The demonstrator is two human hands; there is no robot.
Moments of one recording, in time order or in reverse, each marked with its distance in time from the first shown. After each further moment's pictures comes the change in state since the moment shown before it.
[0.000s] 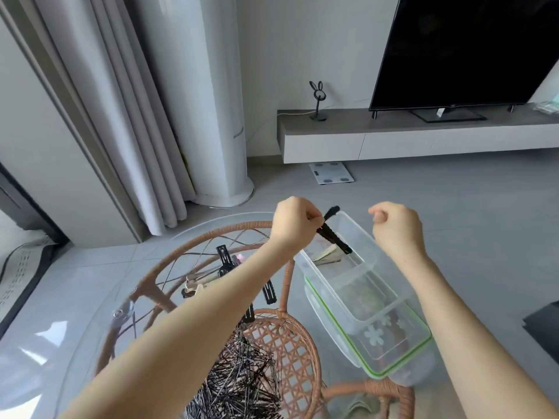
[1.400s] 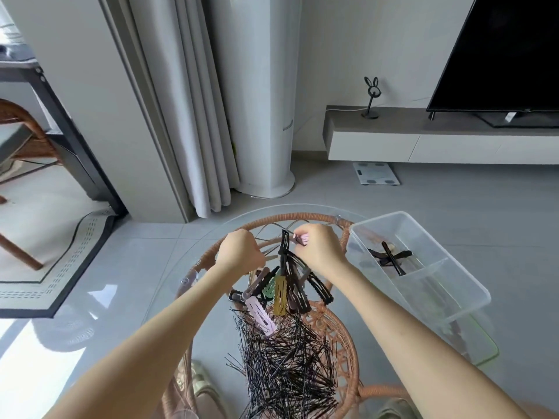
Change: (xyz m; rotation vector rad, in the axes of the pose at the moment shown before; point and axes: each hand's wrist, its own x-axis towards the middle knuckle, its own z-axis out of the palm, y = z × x) left_hand -0.064 -0.154 -0.082 0.360 -0.152 -0.476; right_hand -0.080 -0.127 0.122 0.111 -0.469 -0.335
